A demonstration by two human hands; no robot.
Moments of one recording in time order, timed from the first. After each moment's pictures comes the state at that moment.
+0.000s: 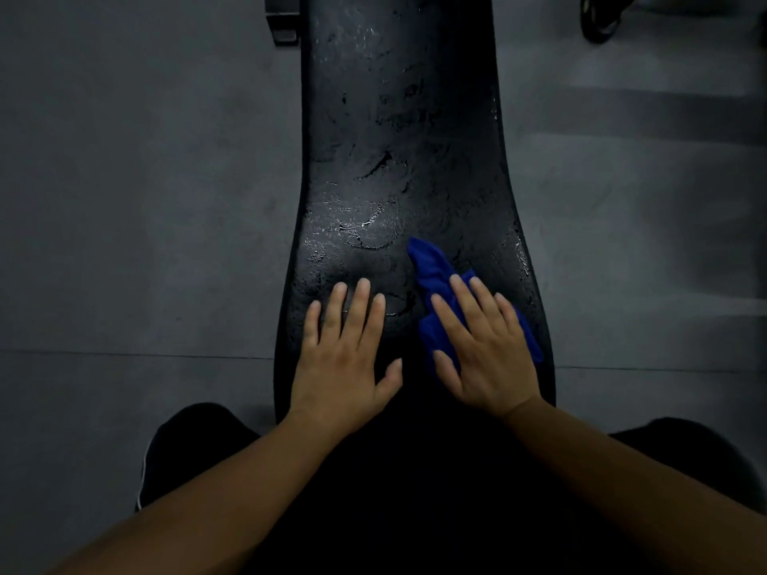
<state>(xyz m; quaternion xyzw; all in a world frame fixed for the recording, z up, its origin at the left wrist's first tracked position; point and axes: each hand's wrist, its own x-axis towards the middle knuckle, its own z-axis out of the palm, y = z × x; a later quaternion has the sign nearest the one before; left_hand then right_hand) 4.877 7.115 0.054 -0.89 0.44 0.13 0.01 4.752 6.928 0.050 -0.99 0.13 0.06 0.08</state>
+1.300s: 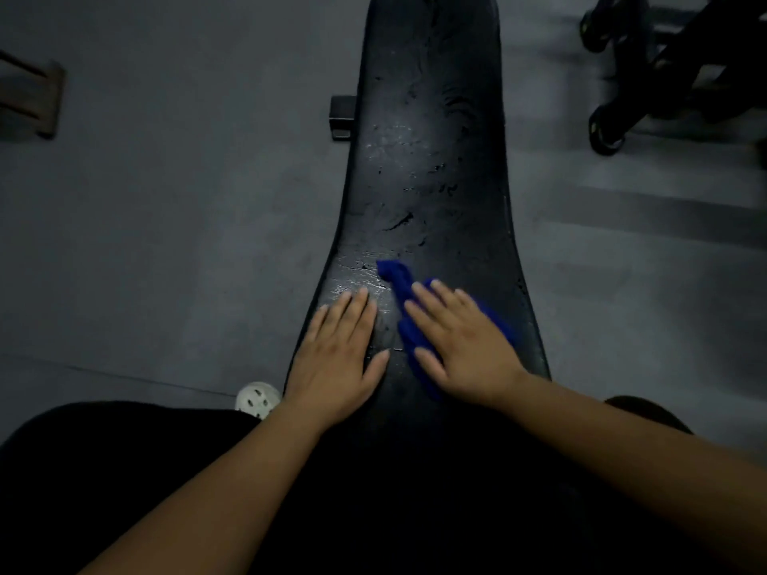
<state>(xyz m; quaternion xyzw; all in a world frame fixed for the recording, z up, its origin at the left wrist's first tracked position) 4.907 7.113 0.058 -0.91 0.40 0.11 -0.06 4.818 6.908 0.062 -0.99 -0.03 0.06 0.09</state>
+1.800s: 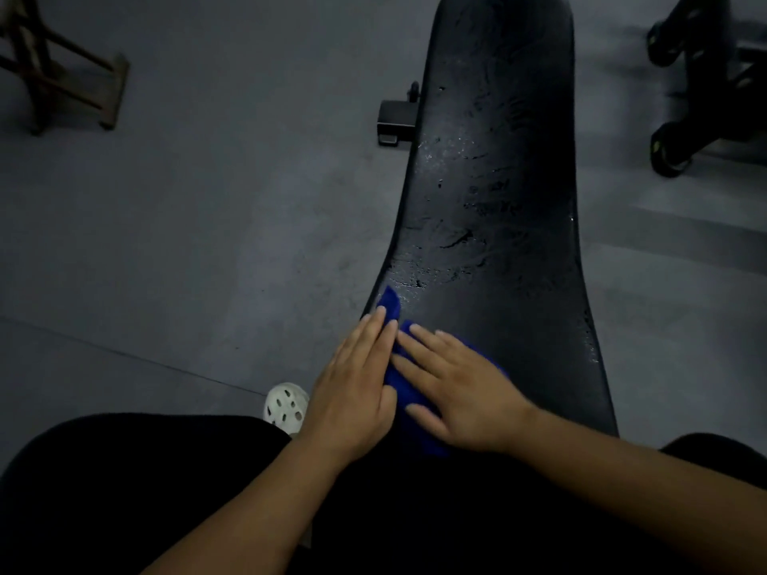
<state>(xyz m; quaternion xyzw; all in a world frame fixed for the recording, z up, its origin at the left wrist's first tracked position) 4.911 7.147 0.068 -0.91 0.32 0.15 -0.23 4.848 6.953 0.060 -0.97 -0.19 0.07 0.10</state>
